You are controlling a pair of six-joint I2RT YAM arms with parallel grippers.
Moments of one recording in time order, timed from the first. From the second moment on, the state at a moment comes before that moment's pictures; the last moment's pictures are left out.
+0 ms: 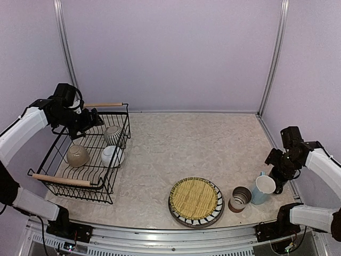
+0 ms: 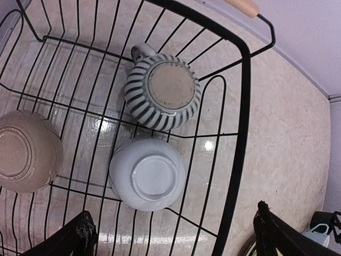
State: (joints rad) left arm -0.18 1.30 1.25 -0.79 0.14 -0.54; right arm 0.03 0.97 0.66 -0.76 0.21 0.73
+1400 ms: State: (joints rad) left arm 0.07 1.77 1.30 -0.89 0.07 -0.49; right arm 0.03 0.90 0.79 -0.68 -0.16 0.38
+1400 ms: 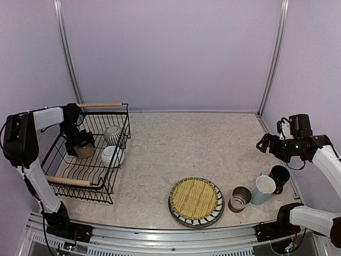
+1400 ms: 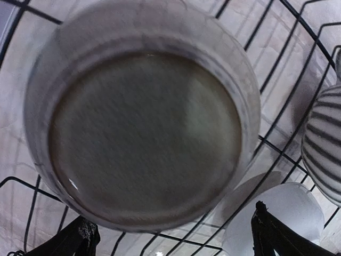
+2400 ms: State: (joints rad) left arm 0.01 1.63 1.26 -0.70 0.44 -0.51; right arm 0.03 0.86 0.77 -0.67 -0.21 0.42
